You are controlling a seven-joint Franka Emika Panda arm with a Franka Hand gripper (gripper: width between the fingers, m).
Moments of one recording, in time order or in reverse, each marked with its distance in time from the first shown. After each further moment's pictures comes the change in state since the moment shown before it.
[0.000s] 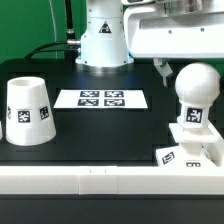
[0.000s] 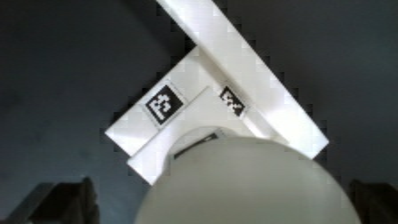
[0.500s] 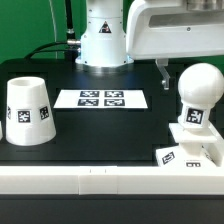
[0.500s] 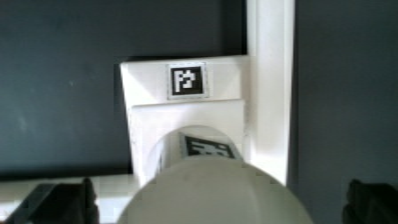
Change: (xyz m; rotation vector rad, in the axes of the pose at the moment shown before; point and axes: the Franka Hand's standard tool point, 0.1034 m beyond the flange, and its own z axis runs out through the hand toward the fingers) arm -0.005 -0.005 -0.001 -0.125 0.013 -0.655
